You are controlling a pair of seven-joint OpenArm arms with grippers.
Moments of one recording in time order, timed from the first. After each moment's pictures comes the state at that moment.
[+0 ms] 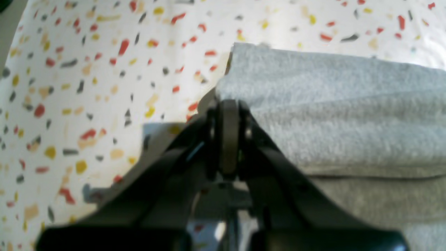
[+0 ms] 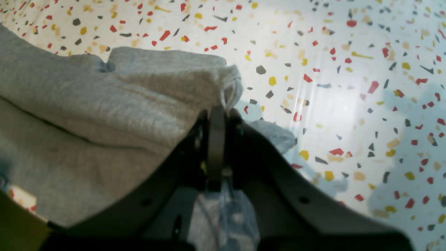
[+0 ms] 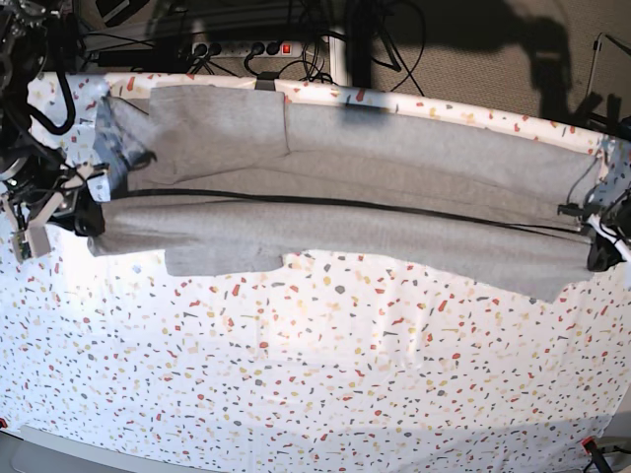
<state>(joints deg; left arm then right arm) -4.1 -39.4 -2.7 64.3 -31.2 -26.0 15.8 -13.6 26.1 30.4 110.1 39.6 32.5 -55.0</state>
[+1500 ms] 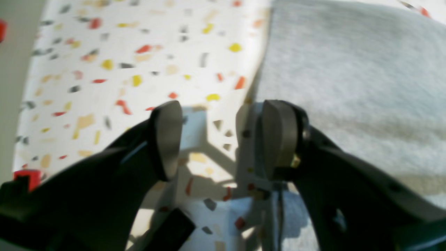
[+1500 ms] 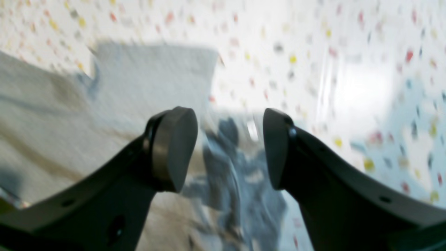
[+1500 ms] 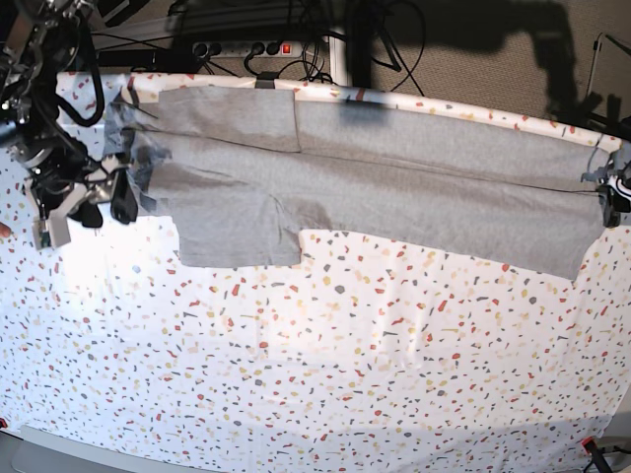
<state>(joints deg) 4.5 -39.5 -9.7 64.3 -25.8 -23.7 14.1 -11.3 17.9 30.7 110.1 35.5 32.6 -55.7</state>
